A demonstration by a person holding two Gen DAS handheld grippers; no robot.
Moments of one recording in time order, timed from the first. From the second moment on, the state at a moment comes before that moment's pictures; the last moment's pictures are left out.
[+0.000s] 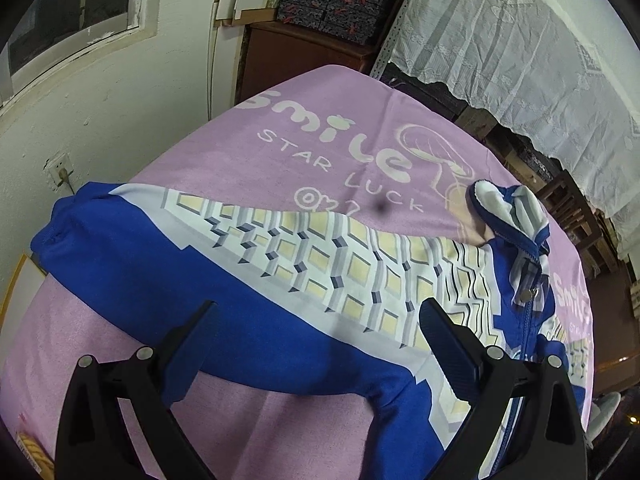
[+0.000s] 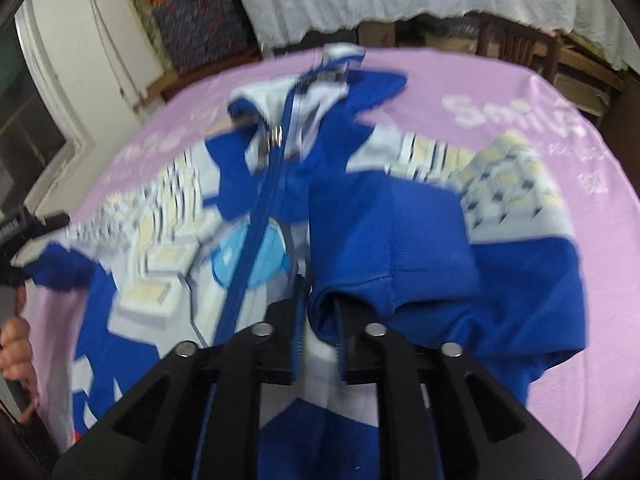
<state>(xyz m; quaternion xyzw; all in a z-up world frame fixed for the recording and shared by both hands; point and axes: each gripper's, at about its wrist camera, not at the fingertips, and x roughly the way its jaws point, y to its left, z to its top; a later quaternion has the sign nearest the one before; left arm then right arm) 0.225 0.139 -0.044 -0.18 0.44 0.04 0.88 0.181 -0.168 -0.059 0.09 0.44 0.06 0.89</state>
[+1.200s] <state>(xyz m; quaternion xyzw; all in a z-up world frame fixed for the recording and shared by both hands) 0.198 -0.200 -0.088 0.29 0.36 -0.13 0.88 0.167 -0.340 -0.079 0.38 0.42 0.01 0.82</state>
